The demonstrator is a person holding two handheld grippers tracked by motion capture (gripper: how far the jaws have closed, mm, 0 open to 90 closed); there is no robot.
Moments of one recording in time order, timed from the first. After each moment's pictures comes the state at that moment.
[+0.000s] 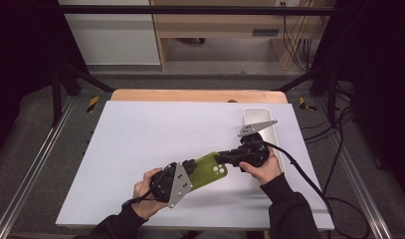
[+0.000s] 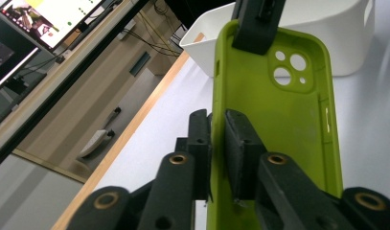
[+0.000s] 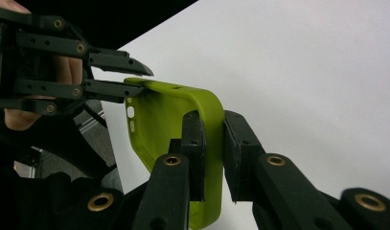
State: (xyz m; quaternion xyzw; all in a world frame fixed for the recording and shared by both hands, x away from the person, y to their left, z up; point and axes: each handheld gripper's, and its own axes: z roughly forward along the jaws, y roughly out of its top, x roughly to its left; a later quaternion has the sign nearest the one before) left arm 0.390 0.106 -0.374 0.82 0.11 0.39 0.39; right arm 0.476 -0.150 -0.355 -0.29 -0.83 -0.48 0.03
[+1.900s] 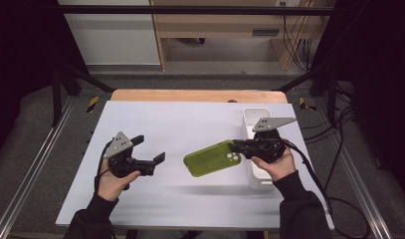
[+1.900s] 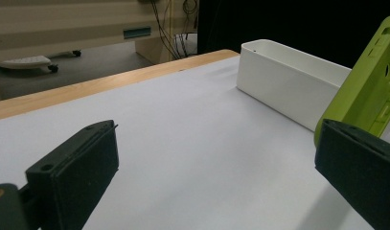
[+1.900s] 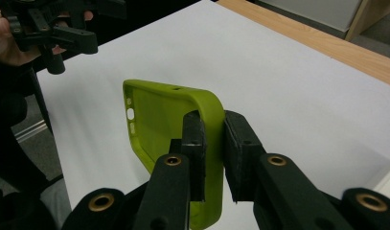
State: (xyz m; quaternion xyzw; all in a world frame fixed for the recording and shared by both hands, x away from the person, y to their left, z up) left arm 0.456 0.221 -0.388 0.73 0.34 0.21 0.55; right arm 0.468 -0.177 -0.329 -0.30 -0.82 -0.47 -0.09
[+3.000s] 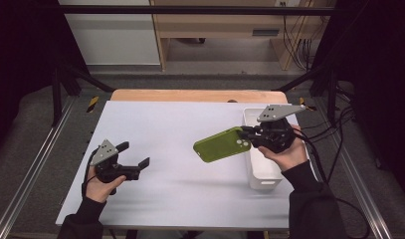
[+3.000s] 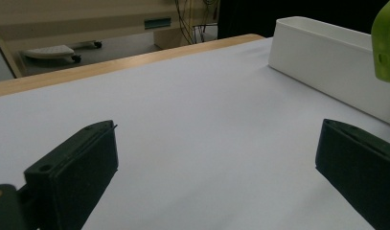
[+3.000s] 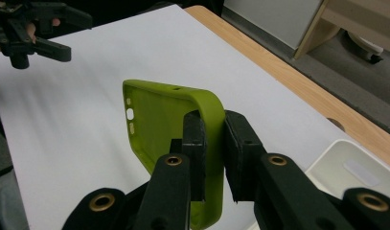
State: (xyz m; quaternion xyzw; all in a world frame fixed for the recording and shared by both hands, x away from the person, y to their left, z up) left arm 0.456 0.265 -0.421 0.73 0.36 0.23 0.53; right arm 0.467 -0.182 -0.286 -0.28 -0.84 -0.43 -0.19
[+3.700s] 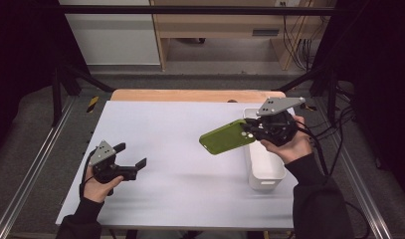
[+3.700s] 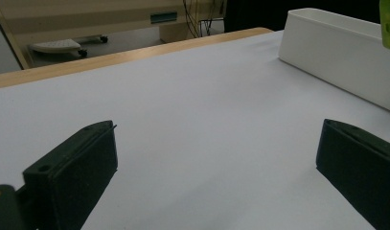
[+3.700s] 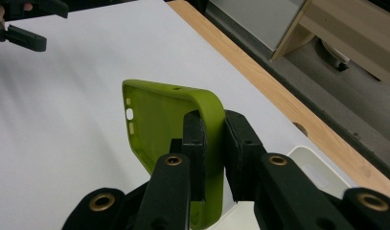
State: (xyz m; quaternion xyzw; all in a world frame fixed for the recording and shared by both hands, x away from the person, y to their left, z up) left arm 0.458 0.272 -0.427 0.73 0.37 0.23 0.52; right arm 0.472 -0.181 -0.266 -0.26 -0.85 -0.40 -0.24
